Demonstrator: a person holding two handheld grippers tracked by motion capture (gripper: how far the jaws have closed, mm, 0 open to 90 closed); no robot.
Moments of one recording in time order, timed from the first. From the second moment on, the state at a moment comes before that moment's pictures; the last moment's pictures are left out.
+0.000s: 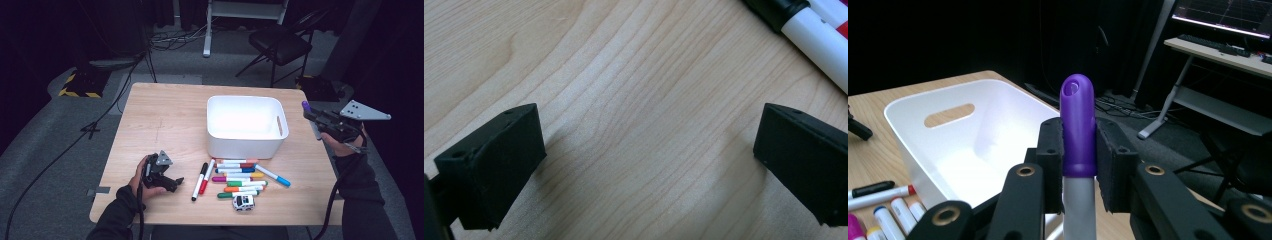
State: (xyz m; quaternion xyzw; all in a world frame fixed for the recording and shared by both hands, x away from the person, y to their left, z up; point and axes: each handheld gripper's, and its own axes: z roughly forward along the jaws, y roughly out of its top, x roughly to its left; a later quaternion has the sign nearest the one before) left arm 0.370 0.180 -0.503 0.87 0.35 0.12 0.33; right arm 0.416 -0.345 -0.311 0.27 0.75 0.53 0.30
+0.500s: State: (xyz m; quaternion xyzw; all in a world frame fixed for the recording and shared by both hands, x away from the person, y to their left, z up) left arm 0.370 0.180 -0.503 0.87 0.35 0.12 0.33; right arm 0.437 -0.298 -0.293 0.24 0.76 0.53 0.28
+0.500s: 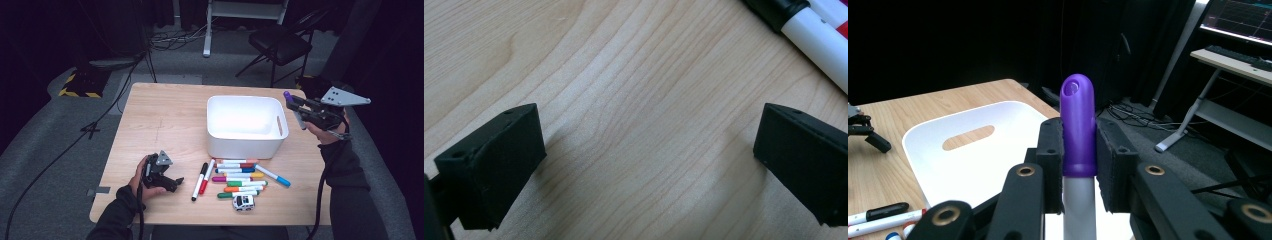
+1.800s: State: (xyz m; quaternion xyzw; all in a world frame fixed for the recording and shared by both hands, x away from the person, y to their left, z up) left arm 0.370 0.180 -0.503 0.87 0.35 0.12 0.33; right arm 0.482 -0.220 -0.342 0.18 0.87 0.41 0.20
